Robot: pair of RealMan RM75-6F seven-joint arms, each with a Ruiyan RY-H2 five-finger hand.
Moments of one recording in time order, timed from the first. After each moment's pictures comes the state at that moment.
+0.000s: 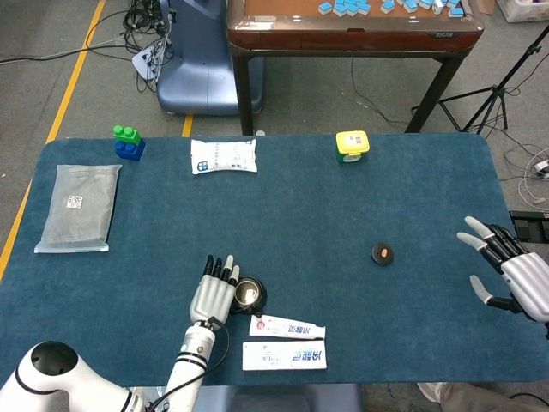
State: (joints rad) left arm -0.93 -1.86 -0.09 -1.92 0.51 1.66 1.50; right arm 0.25 -0.89 -0.06 -1.40 -1.73 1.48 0.55
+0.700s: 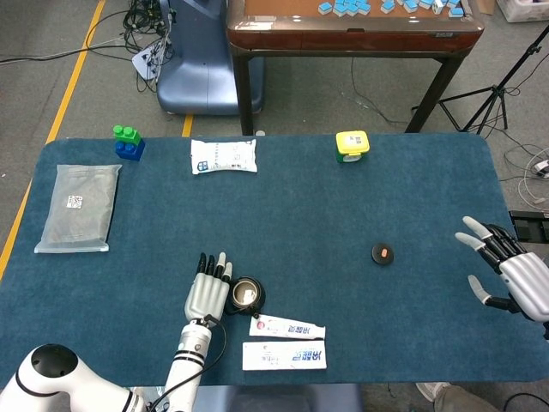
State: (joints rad) left arm -0.91 -1.87 -0.09 -1.89 0.52 1.69 1.52; right arm 0.25 -0.89 -0.05 -1.41 -1.74 1.48 0.55
